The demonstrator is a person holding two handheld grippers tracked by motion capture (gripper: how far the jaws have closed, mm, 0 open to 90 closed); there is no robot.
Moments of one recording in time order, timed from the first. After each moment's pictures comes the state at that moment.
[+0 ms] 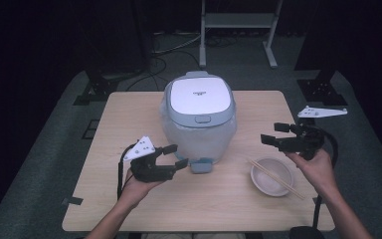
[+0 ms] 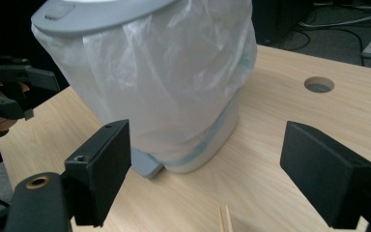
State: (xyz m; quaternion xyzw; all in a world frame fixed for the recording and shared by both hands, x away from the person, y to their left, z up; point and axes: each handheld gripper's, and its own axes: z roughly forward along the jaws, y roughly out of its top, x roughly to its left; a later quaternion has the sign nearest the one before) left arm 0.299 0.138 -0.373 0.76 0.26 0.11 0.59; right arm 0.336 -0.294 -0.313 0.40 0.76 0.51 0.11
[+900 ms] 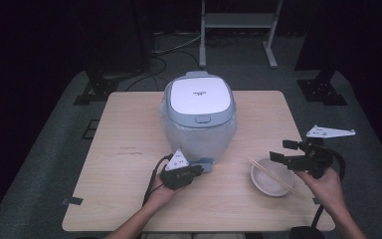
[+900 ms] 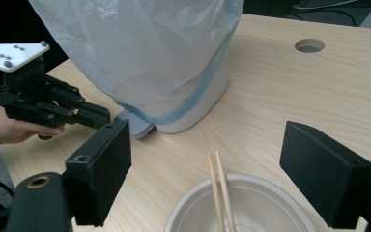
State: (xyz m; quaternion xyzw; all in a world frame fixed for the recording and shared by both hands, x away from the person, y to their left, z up) left arm 0.326 0.081 -0.458 0.82 0.25 0.11 0.49; right arm 0.309 -0.318 -0.350 0.41 0.76 0.49 0.10
